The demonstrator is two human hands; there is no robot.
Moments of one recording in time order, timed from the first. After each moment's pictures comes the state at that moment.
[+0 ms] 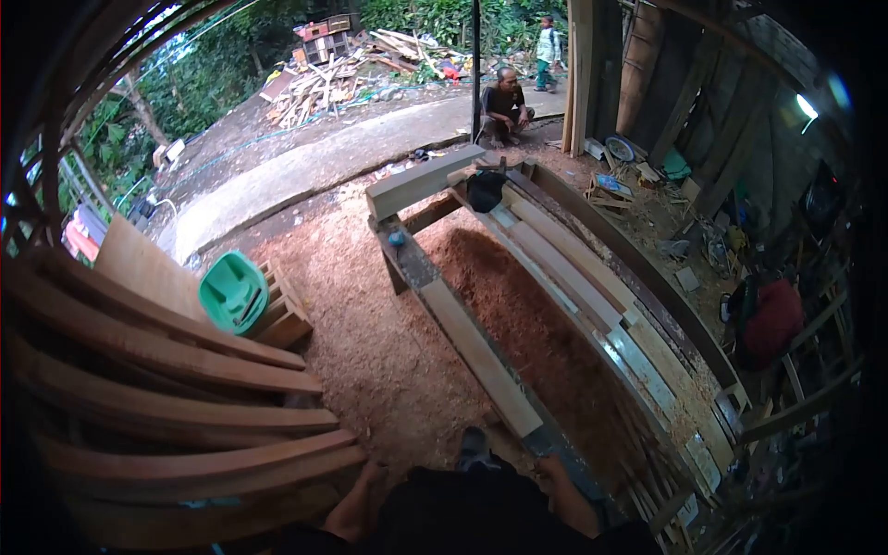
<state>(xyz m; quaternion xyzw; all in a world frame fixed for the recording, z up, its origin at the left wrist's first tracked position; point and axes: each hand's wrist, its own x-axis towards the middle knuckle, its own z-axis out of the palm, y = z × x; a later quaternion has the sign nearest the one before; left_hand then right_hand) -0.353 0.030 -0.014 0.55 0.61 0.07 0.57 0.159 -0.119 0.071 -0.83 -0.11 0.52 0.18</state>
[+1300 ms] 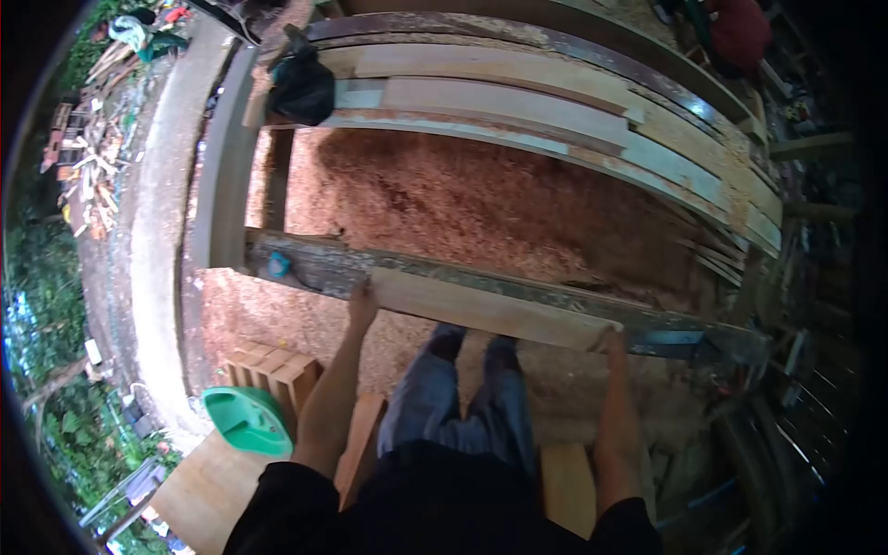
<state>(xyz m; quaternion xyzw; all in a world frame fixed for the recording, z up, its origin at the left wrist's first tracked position) -0.057 0.595 0.014 0.85 0.40 -0.04 0.34 0.135 0.032 0.031 -0.81 0.34 0.39 0.26</state>
